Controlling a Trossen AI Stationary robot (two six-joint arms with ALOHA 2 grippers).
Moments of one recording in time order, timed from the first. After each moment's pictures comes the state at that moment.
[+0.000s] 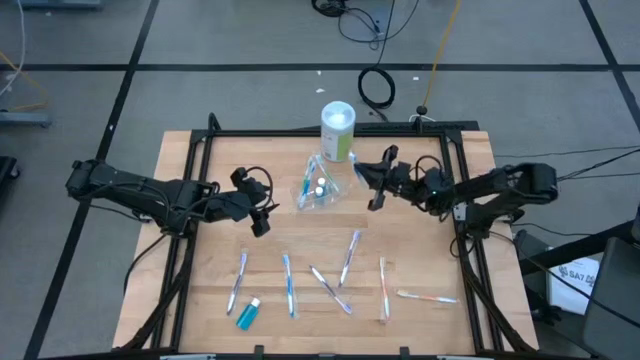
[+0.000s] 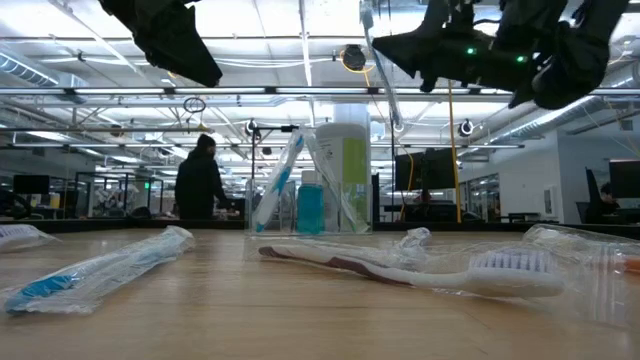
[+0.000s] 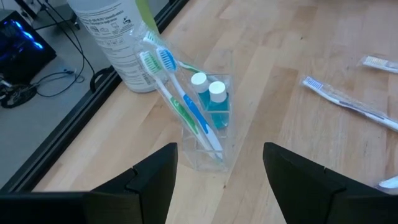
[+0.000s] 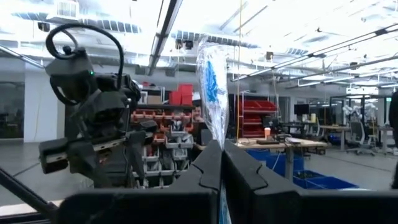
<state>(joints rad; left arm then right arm) -0.17 1.08 0.86 -0.52 -0.55 -0.28 -0.20 1.44 0.42 1.45 0.08 -0.05</state>
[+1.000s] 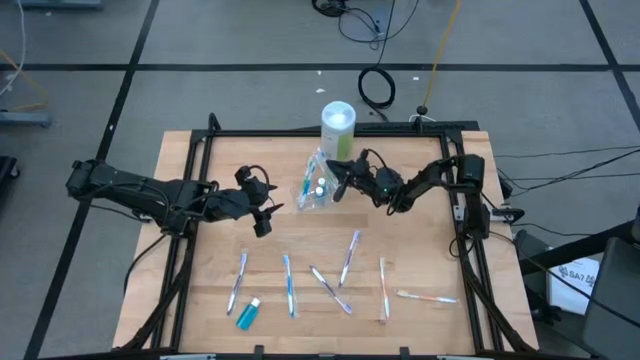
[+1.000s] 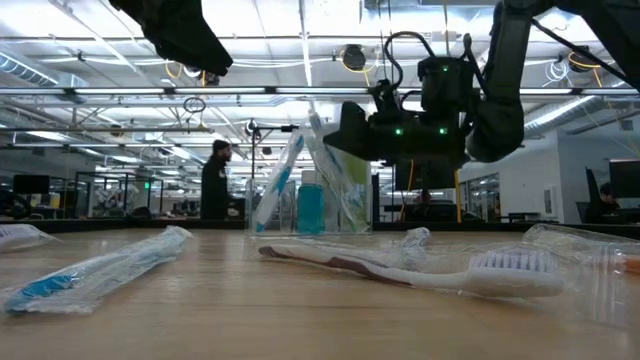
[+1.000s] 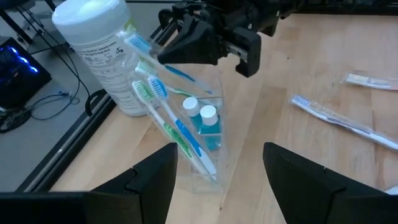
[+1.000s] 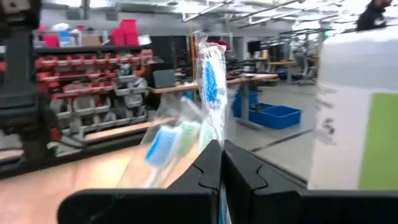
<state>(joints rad) -0.17 1.08 0.86 -0.42 -0.54 -0.20 -0.26 2.00 0.68 1.49 0.25 0.04</state>
